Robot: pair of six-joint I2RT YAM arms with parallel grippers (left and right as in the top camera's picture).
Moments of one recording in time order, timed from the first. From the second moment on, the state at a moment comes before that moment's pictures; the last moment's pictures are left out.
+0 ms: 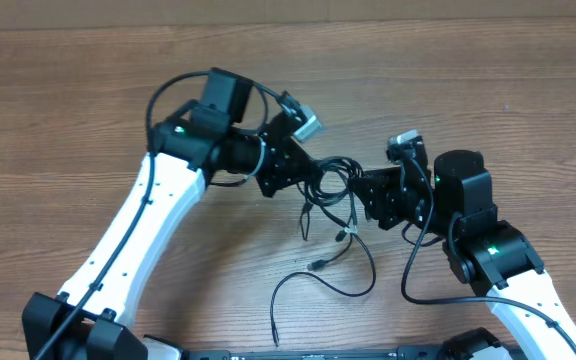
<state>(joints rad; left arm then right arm) -0.36 1.57 1.39 -0.87 0.89 0.38 0.33 1.02 0.77 -0.36 -0.45 0.18</state>
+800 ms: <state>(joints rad) -0.32 1.56 1.40 -0.90 0.97 0.41 0.32 1.02 0.77 -0.17 -0.88 0.16</state>
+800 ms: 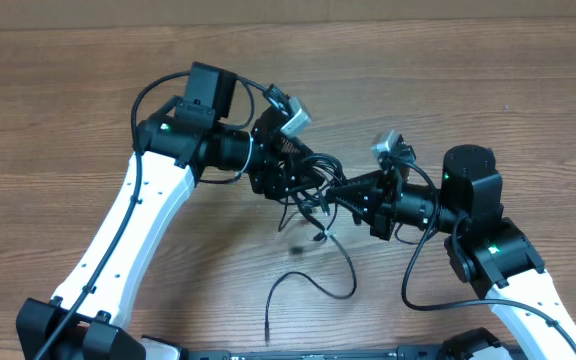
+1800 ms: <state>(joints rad) -0.31 1.56 1.40 -0.87 0.77 0.35 0.33 1.02 0.77 -0.14 -0.65 0.41</state>
